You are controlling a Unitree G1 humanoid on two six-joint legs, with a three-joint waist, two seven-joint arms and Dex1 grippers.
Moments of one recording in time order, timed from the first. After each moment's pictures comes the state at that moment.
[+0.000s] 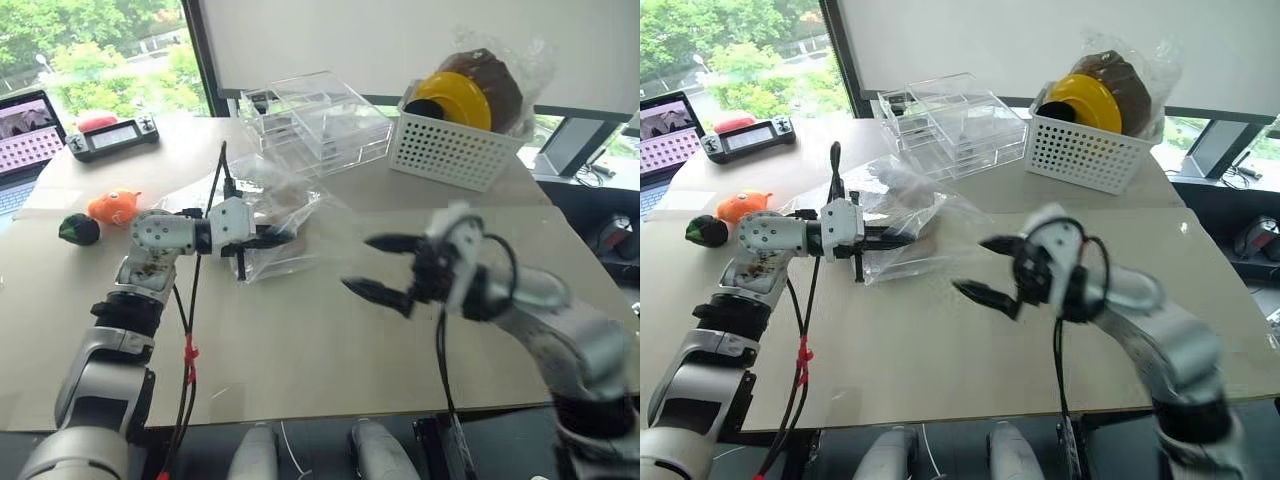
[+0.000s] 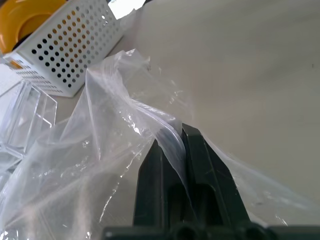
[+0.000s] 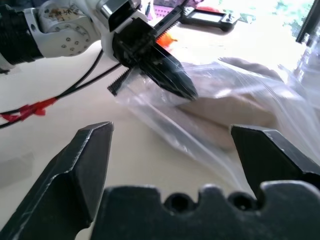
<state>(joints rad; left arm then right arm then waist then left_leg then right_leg) -0.82 0.58 -0.14 0.48 -0.19 -0.29 -1.24 -0.55 -0.53 0.19 -0.41 0.47 0.70 0.62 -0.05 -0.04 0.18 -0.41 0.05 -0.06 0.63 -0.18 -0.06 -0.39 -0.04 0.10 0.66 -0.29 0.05</state>
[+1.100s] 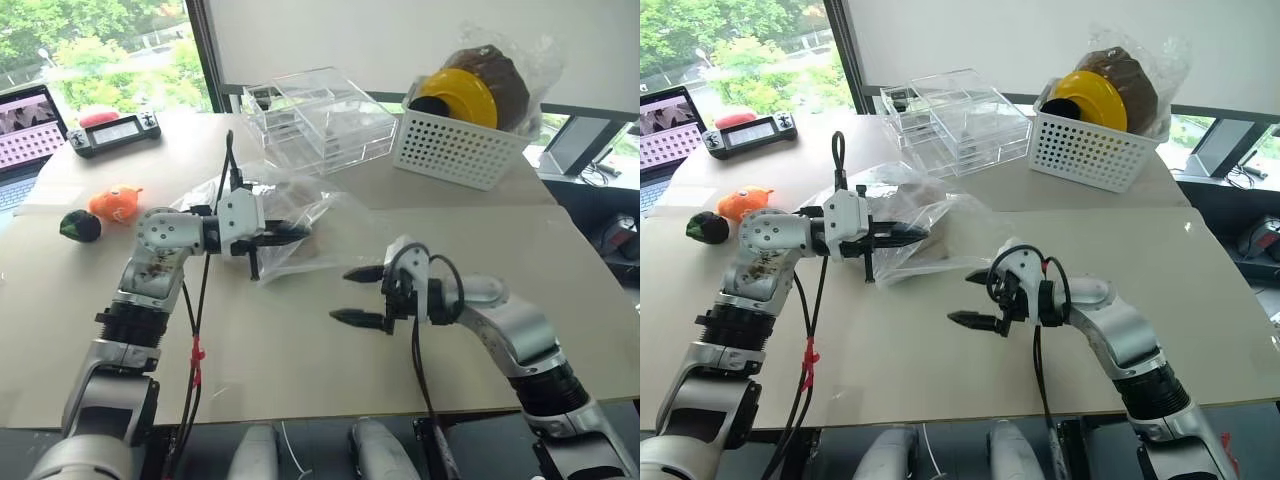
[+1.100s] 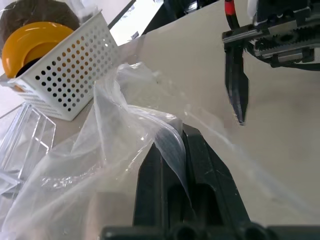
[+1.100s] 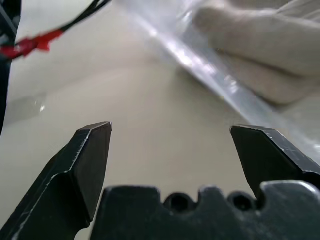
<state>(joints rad) -0.72 0.56 -0.11 0.25 -0.22 -0.13 -1.22 -0.48 -0.52 0.17 -0.22 0.44 0.59 0.87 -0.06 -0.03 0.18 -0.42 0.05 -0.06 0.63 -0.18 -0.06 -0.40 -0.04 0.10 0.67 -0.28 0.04</state>
